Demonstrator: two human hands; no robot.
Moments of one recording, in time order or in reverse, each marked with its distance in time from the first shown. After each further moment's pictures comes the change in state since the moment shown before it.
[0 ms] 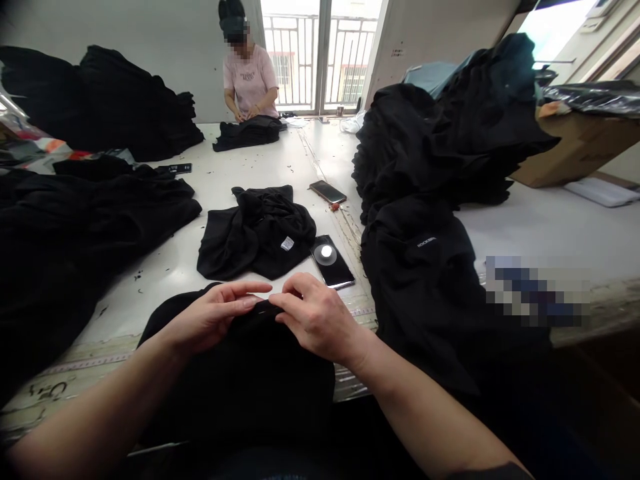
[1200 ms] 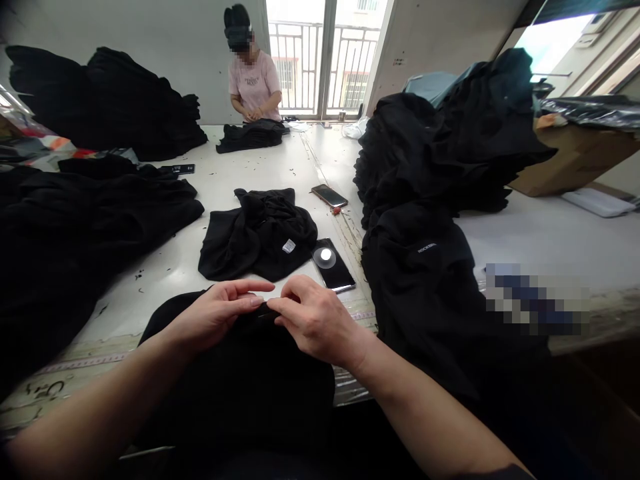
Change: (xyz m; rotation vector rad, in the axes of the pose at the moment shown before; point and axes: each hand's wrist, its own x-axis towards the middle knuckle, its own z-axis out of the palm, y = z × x) left_hand 0.001 0.002 0.002 0.142 0.079 0.051; right_hand 0.007 -0.004 -0.004 -0.030 -0.037 -0.088
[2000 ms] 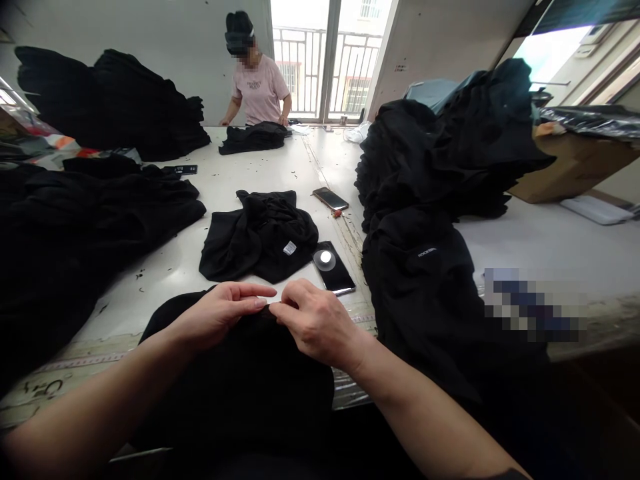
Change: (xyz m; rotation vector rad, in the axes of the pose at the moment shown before) left_hand 0.005 -0.004 -0.001 0.067 0.022 -0.022; right_hand 0.000 0.002 0.003 -0.154 -0.050 -0.046
